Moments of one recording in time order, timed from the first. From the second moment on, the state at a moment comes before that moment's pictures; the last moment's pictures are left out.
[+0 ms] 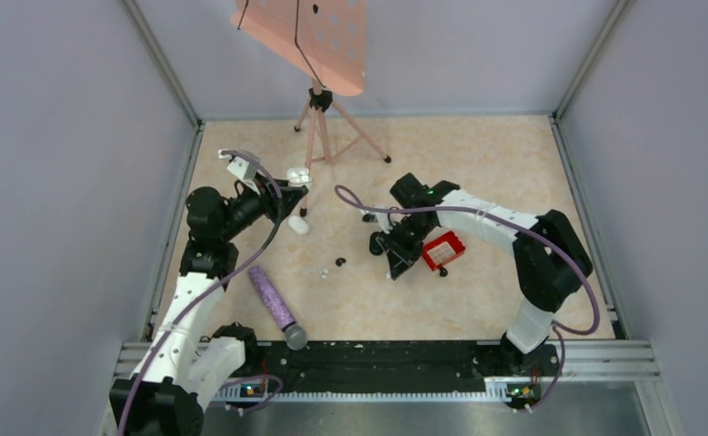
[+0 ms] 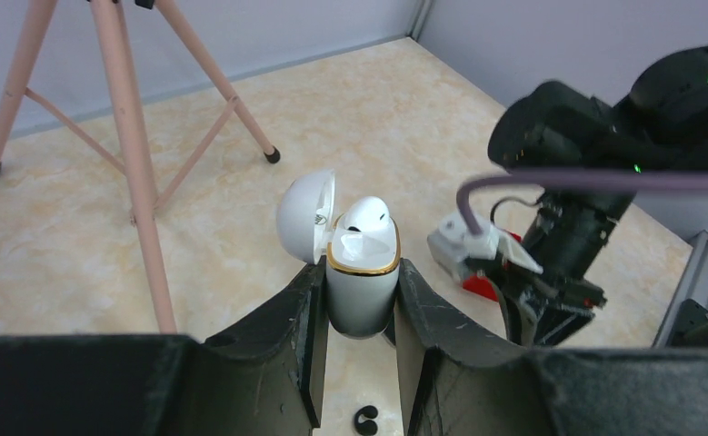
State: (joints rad) left arm -0.09 0.88 0.69 0.22 0.71 -0.28; right arm 0.64 1.70 1.22 -0.86 -0.61 -0.29
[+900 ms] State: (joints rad) left arm -0.09 0.80 0.69 0.10 0.58 -0.21; right arm 0.75 1.70 1.22 -0.86 -0.26 -0.19
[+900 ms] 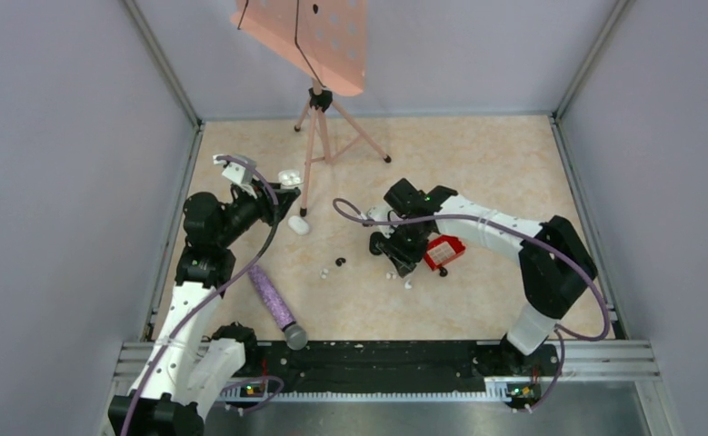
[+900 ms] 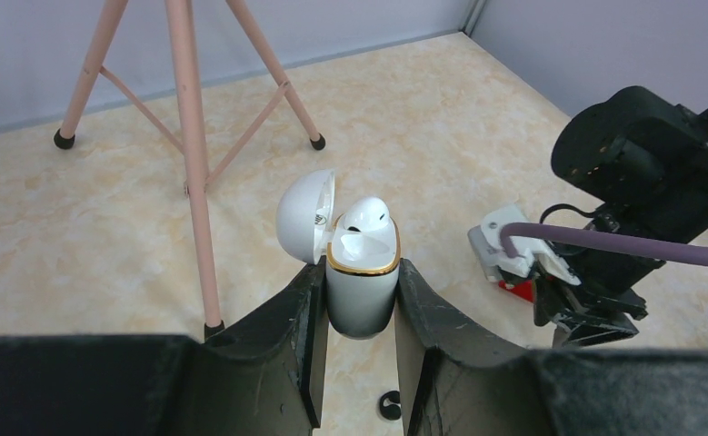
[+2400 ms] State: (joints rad) left arm -0.09 0.83 0.71 0.08 0.56 -0.21; right arm 0.81 1.45 0.73 -0.45 -0.38 -1.20
